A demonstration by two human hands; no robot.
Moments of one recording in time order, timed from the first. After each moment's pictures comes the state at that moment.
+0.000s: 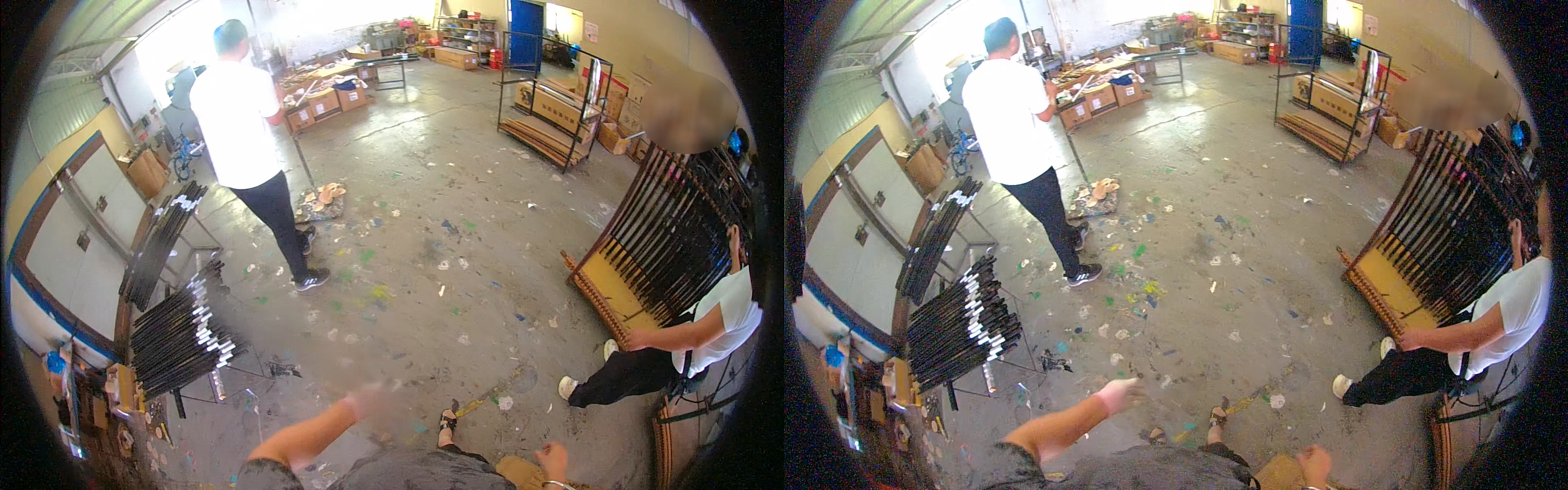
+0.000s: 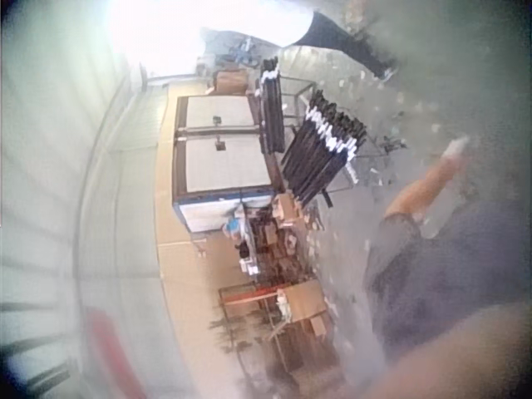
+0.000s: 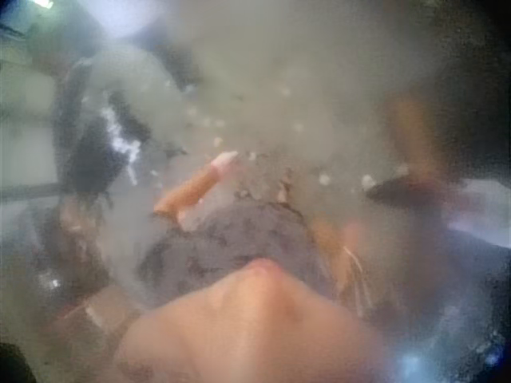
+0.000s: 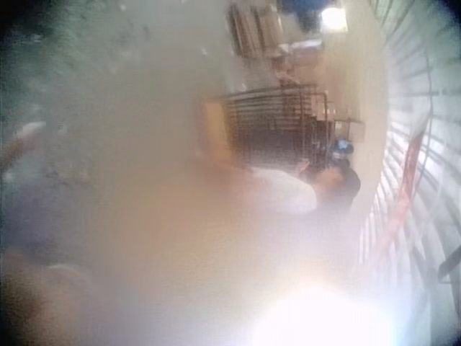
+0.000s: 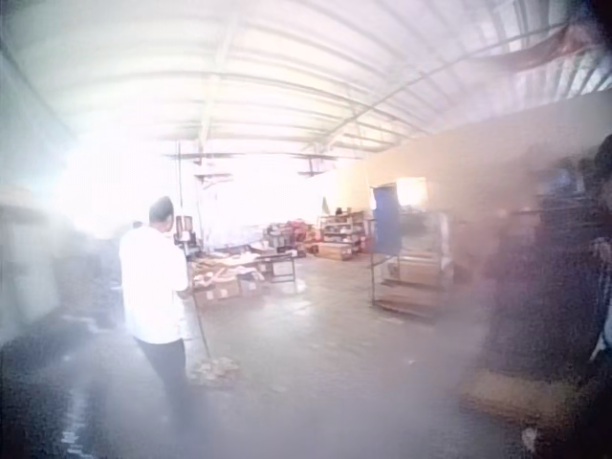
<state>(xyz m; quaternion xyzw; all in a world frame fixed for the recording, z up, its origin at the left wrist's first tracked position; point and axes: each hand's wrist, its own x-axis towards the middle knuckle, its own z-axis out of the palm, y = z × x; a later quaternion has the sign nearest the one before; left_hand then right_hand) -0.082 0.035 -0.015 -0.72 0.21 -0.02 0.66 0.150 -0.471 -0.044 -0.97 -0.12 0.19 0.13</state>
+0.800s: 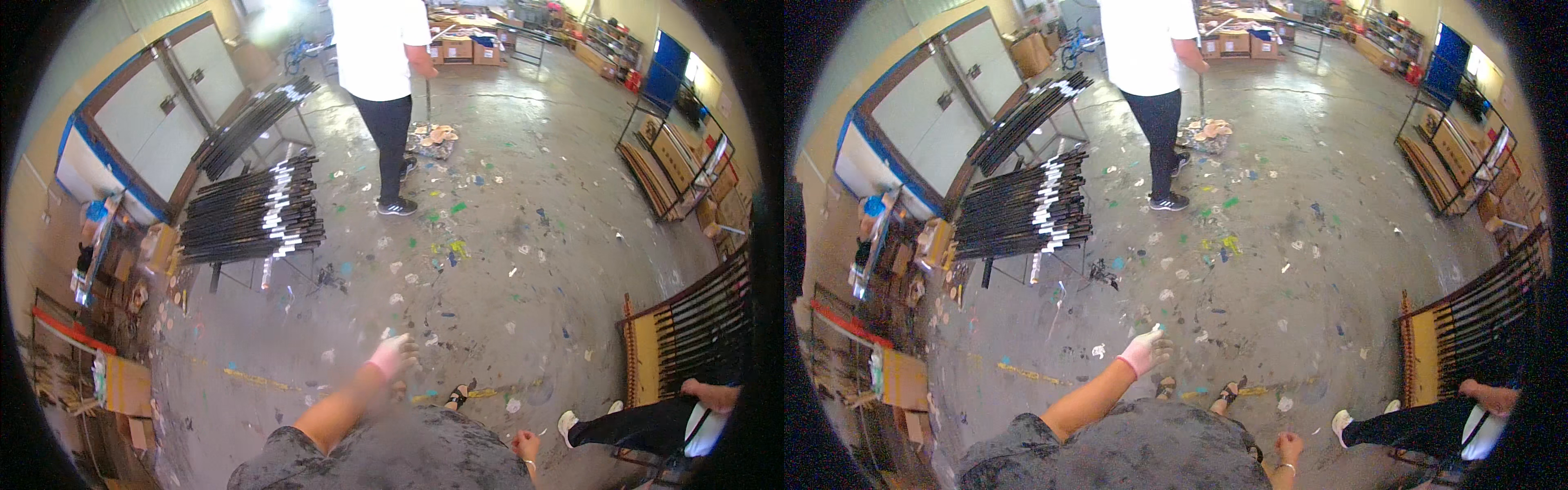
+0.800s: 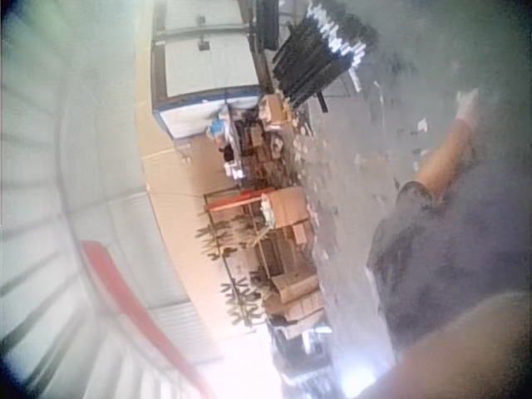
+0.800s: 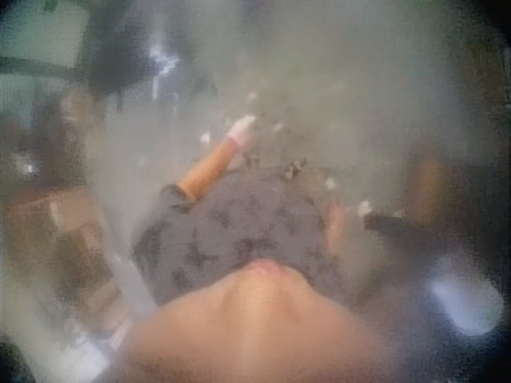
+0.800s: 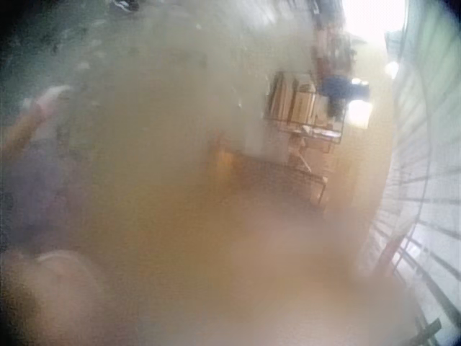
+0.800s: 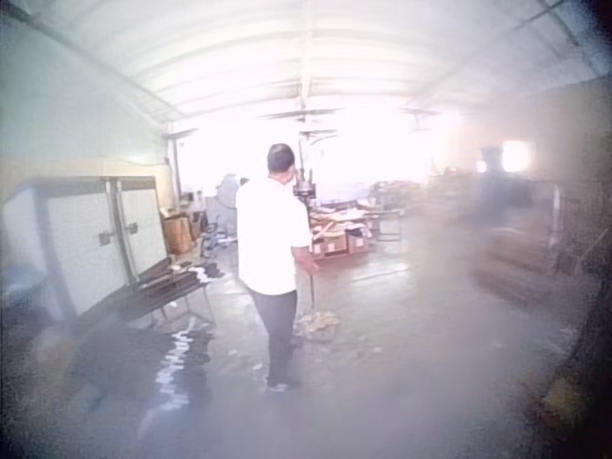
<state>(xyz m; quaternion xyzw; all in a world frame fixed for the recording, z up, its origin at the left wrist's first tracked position) -0.162 -0.008 0.008 0.17 0.50 0.25 0.81 0.172 -0.390 -0.160 -0.80 -0.01 0.44 0.42</state>
